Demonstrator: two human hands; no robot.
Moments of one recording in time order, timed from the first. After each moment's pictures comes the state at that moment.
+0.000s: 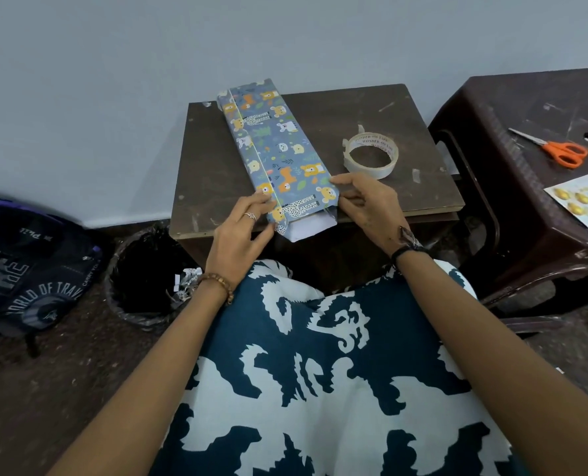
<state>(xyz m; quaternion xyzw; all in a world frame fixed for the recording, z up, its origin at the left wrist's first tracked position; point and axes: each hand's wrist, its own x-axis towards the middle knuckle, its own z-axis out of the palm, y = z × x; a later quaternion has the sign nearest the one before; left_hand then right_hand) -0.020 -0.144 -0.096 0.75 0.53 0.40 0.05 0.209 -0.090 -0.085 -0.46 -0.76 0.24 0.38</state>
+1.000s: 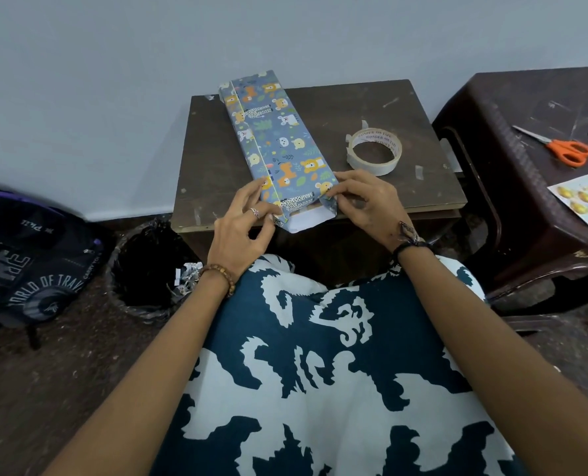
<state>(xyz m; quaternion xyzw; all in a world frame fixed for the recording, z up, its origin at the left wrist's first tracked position) -0.021 -0.144 -0.096 0.74 0.52 0.42 0.09 0.211 -0.088 -0.084 -0.43 -0.82 0.16 0.34</state>
